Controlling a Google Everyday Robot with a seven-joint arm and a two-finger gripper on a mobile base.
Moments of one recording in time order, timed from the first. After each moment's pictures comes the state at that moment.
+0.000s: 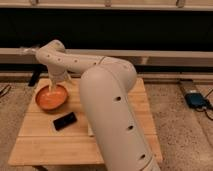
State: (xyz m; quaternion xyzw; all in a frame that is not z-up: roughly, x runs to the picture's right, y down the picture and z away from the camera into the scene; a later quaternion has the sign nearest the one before) arm -0.255 -0.007 0.851 -0.14 -0.28 -0.79 0.52
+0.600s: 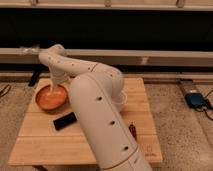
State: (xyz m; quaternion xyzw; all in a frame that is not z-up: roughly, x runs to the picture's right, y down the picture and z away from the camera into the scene) arm -0.264 0.005 0.901 -0.16 -0.30 -0.78 0.52
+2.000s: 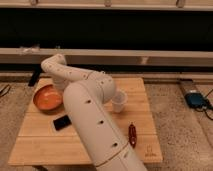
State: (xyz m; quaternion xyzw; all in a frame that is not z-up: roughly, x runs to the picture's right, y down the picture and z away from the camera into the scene) arm -0.259 0.042 0.941 -0.18 -0.32 -0.79 0.49
